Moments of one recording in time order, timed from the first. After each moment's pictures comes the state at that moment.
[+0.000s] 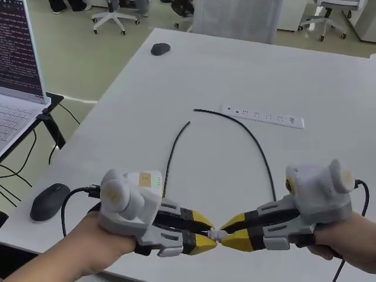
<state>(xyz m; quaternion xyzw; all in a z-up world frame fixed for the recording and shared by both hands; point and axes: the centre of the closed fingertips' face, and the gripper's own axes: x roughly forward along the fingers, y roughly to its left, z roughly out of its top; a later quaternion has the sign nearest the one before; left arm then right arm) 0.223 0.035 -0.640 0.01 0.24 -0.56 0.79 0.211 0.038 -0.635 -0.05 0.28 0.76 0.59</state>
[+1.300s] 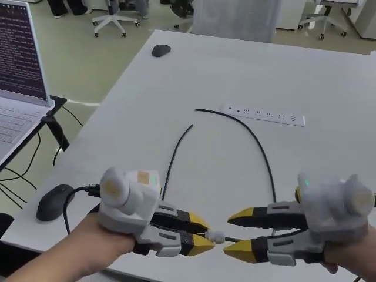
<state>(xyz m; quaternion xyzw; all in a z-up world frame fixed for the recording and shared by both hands) 0.213 0.041 -0.640 0.00 0.27 -0.55 0.79 0.219 0.033 -0.629 0.00 0.32 0.69 0.65</state>
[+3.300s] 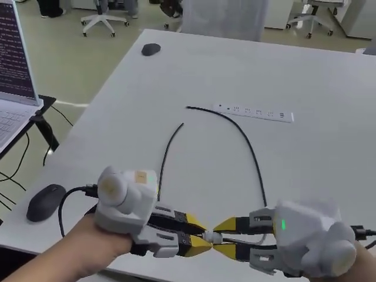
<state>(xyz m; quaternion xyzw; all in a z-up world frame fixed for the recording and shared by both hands) 0.204 0.033 -0.642 -0.02 0.28 -0.55 0.78 0.195 0.041 -0.642 -0.32 0.11 0.68 0.66</state>
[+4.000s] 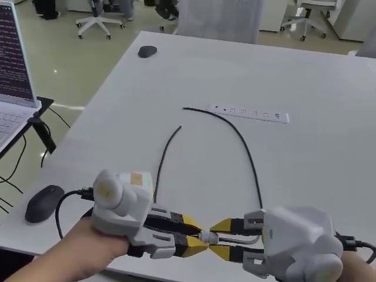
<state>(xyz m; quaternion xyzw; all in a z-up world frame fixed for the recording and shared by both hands) 0.194 0.034 -0.641 -0.01 0.27 -0.56 0.79 0.188 0.042 -0.642 -0.32 0.12 0.66 0.66</state>
